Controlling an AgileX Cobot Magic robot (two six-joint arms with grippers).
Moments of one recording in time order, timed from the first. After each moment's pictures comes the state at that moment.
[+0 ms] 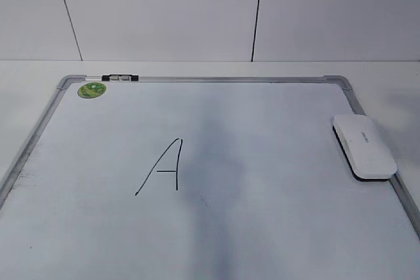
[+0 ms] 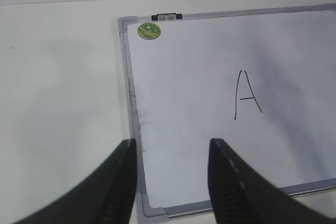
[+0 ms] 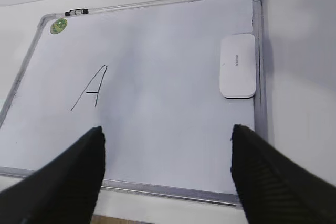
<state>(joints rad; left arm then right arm) -0.21 0.56 -1.11 -0.05 1.28 -0.10 0.12 0.59 -1.11 0.21 1.27 0.11</state>
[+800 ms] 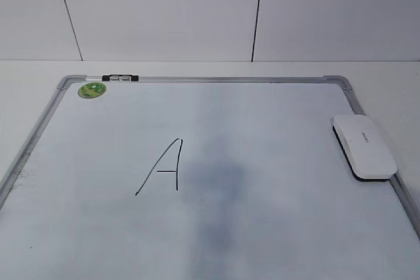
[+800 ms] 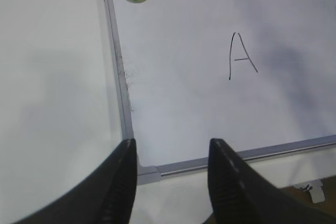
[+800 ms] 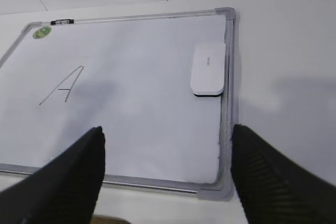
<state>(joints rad) -0.23 0.27 -0.84 -0.08 1.28 -0.10 0.12 0.16 -0.85 0.12 1.27 0.06</state>
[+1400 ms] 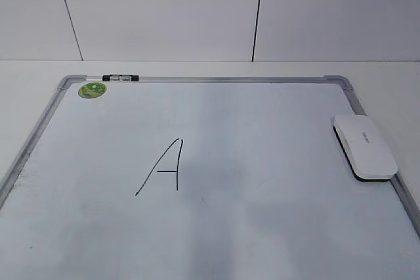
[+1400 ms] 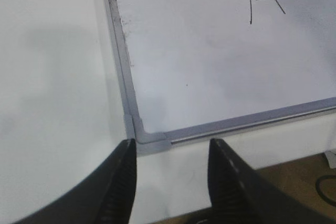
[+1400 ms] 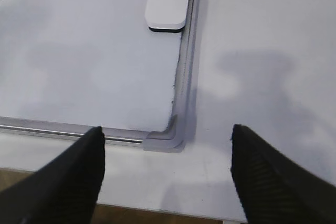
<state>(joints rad) -0.23 0.18 -0.55 -0.08 1.21 -0.05 0.12 0.00 -0.55 0.02 1.28 -0.02</state>
